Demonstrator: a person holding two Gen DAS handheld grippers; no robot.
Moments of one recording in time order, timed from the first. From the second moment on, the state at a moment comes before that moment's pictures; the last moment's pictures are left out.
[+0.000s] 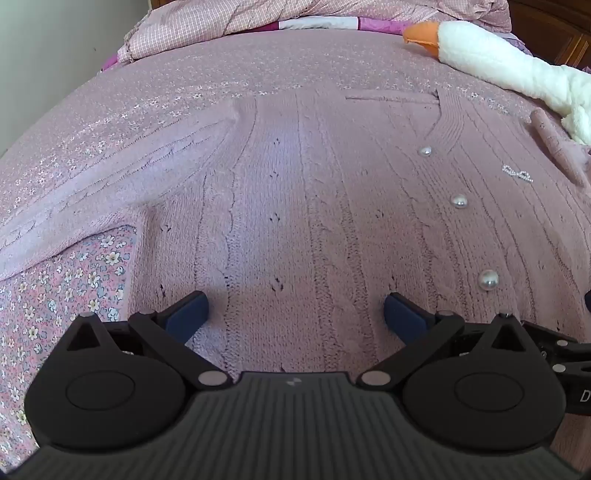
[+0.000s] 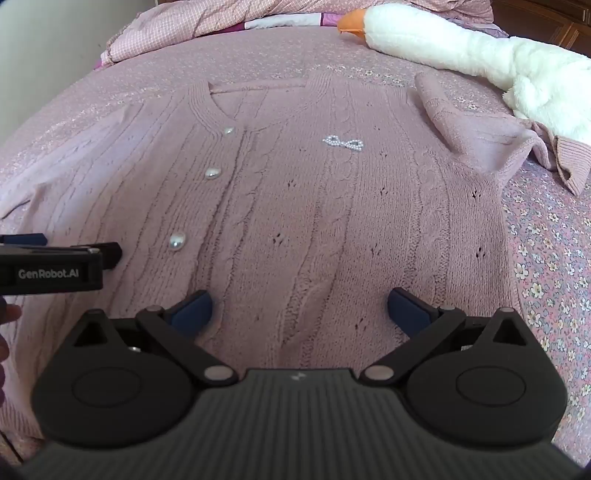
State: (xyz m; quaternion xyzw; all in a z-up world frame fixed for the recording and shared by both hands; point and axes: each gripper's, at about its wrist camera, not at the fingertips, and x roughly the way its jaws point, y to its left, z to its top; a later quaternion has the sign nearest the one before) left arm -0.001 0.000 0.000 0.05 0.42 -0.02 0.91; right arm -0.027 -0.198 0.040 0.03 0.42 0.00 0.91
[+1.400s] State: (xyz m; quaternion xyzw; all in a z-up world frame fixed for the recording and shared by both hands) left arm -0.001 -0.001 -0.003 0.05 0.42 -0.02 0.90; right arm -0.026 -0.199 0.041 0.03 0.43 0.00 0.90
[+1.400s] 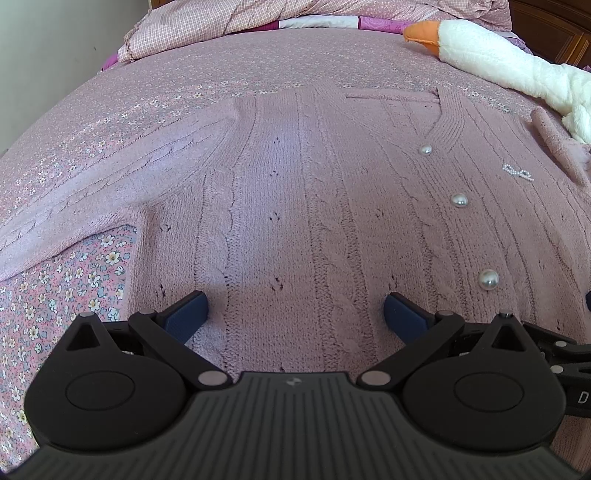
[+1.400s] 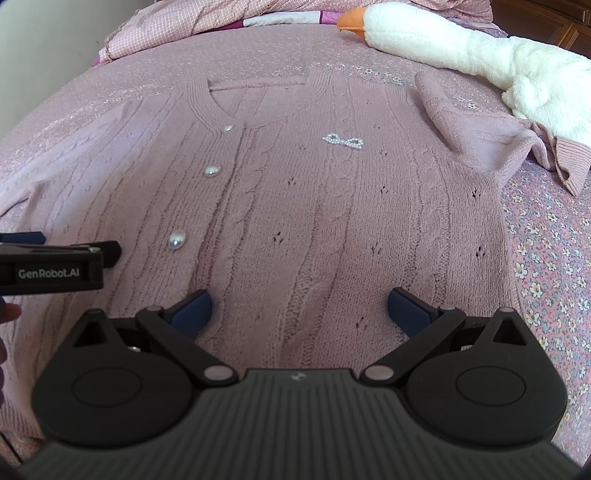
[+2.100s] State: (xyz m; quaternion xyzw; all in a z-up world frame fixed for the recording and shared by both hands) left arm 0.000 0.000 -0.003 0.05 0.43 -0.02 0.90; right arm -0.024 -0.199 0.042 0.03 0.43 -0.01 0.90
